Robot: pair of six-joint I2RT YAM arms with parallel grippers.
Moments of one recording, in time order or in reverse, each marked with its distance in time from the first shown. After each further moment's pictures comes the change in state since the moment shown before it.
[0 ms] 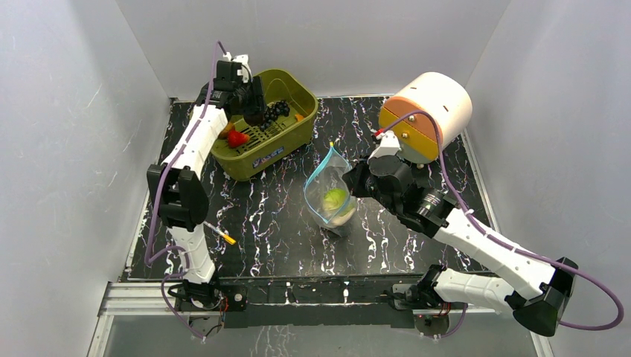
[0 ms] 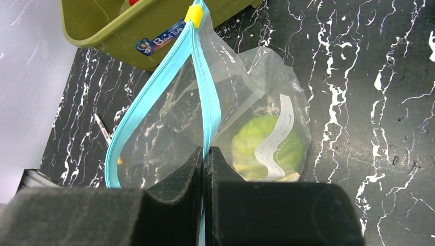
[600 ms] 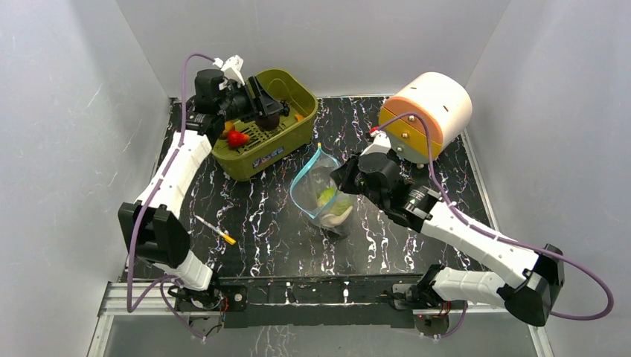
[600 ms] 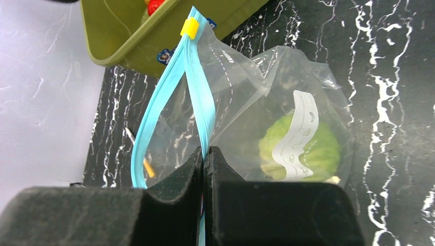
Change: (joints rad) left arm -0.001 -0.336 -0.301 0.211 0.416 -0.274; right arm 0.000 0.088 -0.009 0.111 -0.023 0.150
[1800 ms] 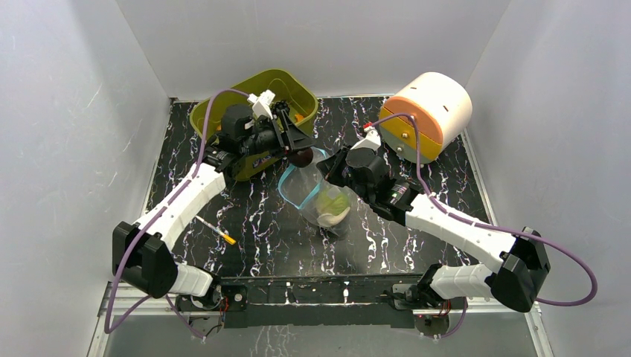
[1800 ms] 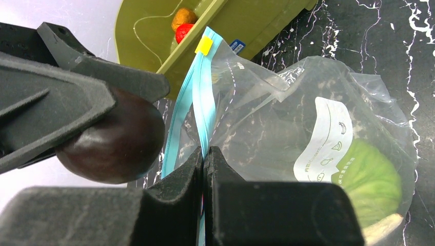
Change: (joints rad) left arm -0.233 -0.209 -0.389 0.274 0.118 -0.327; right arm 0.000 0.136 0.008 0.198 0.012 0.151
